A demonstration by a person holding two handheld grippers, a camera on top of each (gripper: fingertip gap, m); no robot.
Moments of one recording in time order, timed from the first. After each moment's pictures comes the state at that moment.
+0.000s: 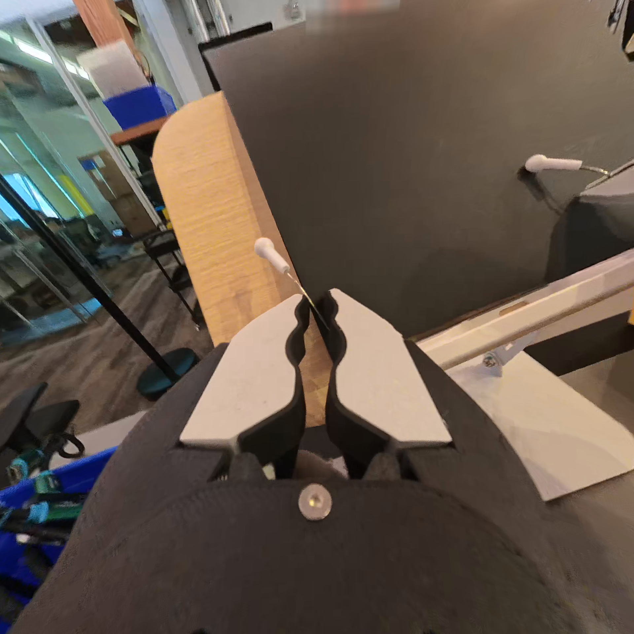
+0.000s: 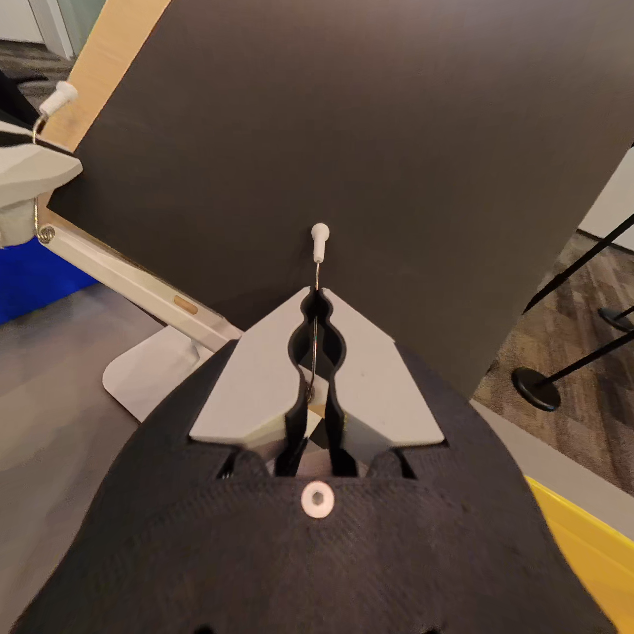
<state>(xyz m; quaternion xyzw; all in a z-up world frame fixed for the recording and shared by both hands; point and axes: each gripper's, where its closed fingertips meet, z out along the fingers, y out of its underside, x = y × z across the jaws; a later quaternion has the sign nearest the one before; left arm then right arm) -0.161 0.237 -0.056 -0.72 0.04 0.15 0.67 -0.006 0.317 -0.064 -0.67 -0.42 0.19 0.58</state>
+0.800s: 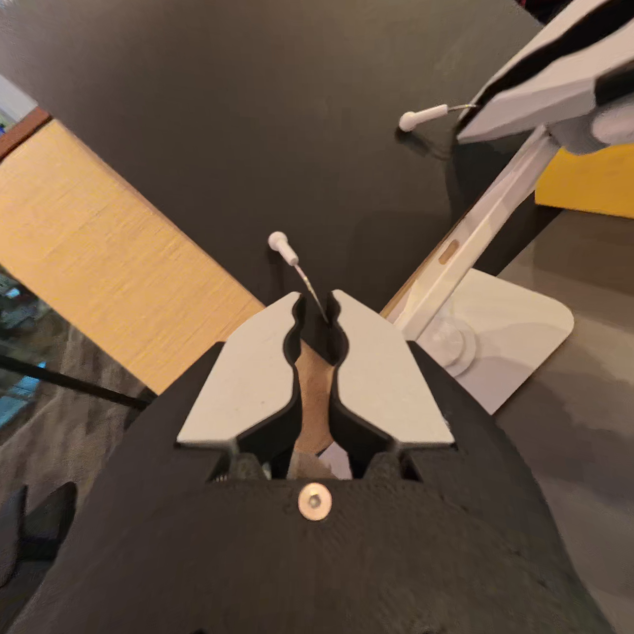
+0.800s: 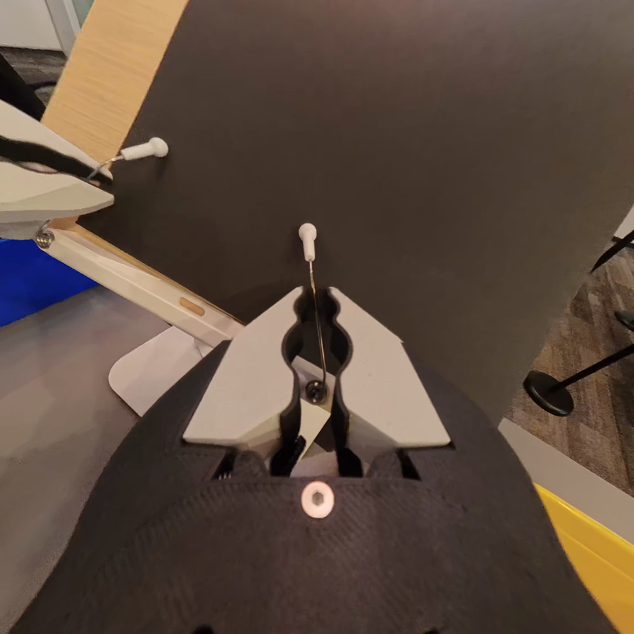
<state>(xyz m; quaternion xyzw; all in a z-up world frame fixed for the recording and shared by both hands) -0.133 0.245 -0.065 -0.77 0.24 0.11 0.58 -0.010 0.318 -0.068 -0.67 -0.42 0.21 0.57</state>
